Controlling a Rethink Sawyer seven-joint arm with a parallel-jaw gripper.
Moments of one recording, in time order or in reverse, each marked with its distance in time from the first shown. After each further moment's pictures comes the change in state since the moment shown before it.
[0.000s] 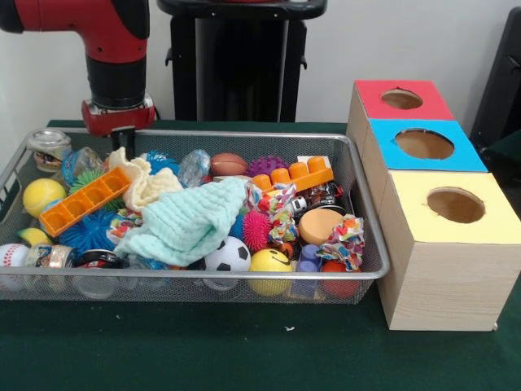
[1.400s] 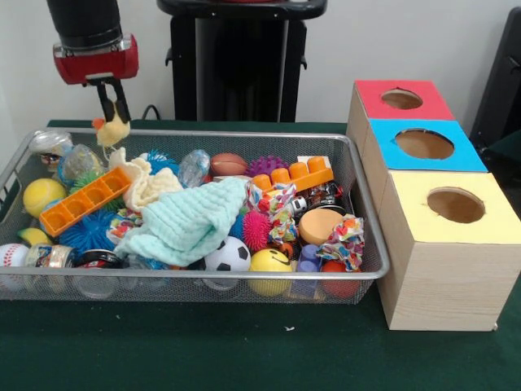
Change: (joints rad) arm -0.157 -0.179 0.190 0.058 0.492 0.152 0.000
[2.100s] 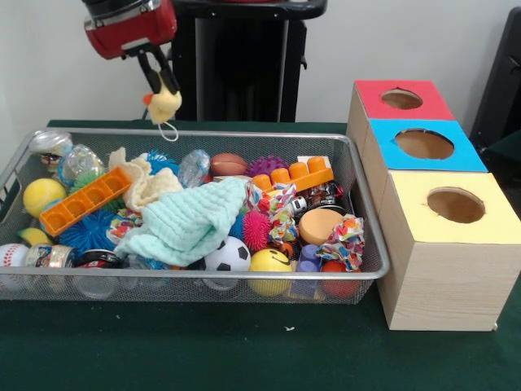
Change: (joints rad) arm -0.030 -0.031 0.123 0.065 0.253 0.022 0.000
